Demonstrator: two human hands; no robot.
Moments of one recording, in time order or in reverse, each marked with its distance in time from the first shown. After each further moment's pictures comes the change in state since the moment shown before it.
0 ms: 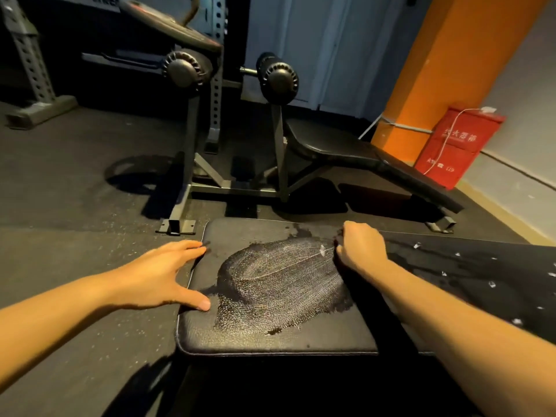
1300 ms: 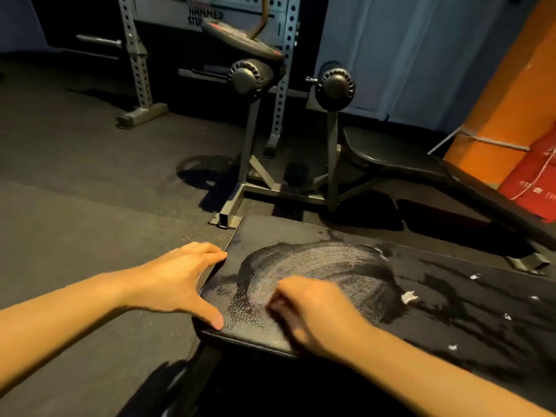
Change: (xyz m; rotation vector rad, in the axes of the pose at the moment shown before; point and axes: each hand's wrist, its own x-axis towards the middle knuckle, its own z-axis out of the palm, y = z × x) left_hand -0.049 0.039 0.008 0.091 -0.018 -0.121; right_hand -0.094 -0.057 0.001 0.274 -0.246 -0.807
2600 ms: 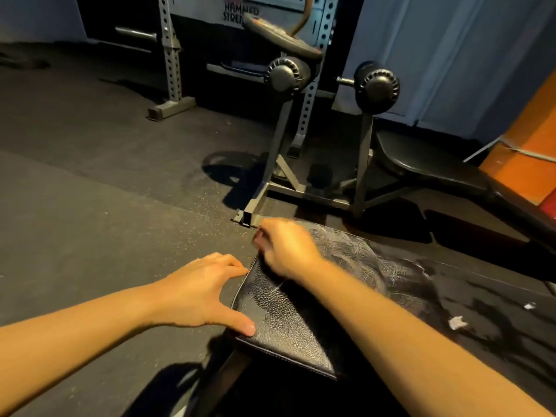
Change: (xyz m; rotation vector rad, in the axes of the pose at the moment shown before) left_hand -0.009 -0.023 0.022 -0.130 0.122 0.023; right_hand 0.160 -0.030 0.020 -0.015 0.166 -0.001
